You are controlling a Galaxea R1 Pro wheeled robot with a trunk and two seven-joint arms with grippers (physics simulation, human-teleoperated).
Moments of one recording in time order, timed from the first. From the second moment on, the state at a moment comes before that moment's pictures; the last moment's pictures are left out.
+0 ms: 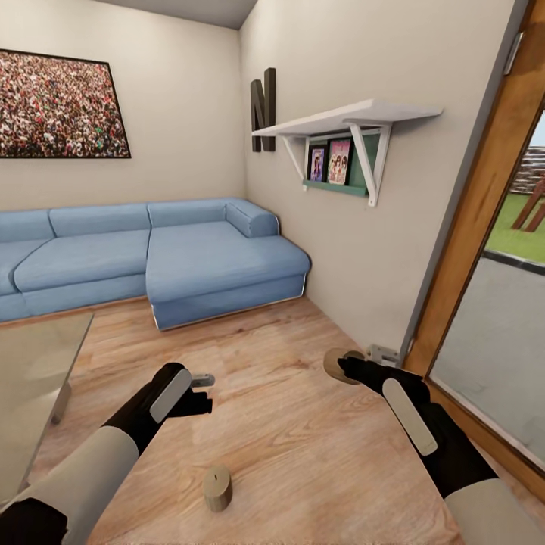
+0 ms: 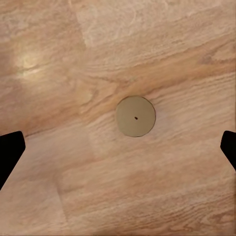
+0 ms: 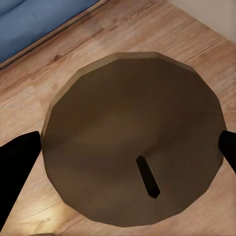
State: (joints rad) left arm -0.80 0.08 -0.38 -0.73 0.82 0.96 0.54; right arm -0.58 -0.16 0.23 -1.24 -0.73 0.64 -0.34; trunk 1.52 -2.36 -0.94
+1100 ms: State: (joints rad) left arm -0.80 0.07 -0.38 -0.68 0.82 0.94 0.51; right arm -0.51 -0.16 0.22 -1.41 -0.73 0.64 -0.34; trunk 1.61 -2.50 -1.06
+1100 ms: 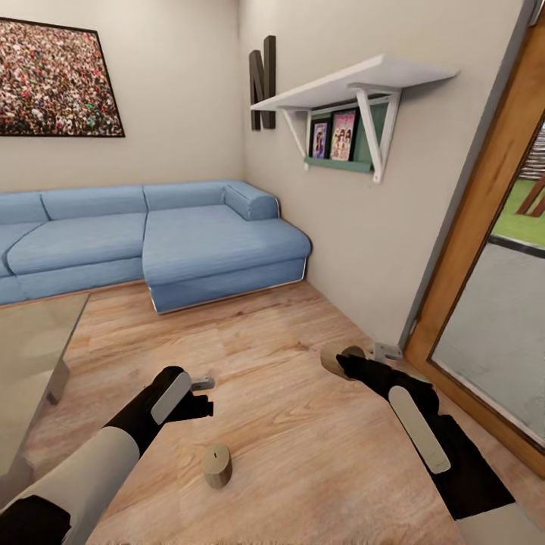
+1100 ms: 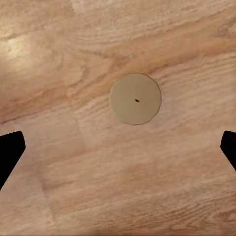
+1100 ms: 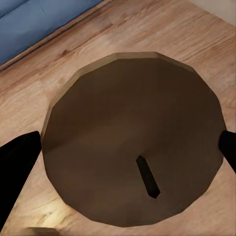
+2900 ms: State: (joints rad) left arm -0.81 0.05 -0.38 -0.66 0.82 0.83 0.48; right arm -0.42 -0.15 0.19 -1.58 -0.78 0.72 -0.37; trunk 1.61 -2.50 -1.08
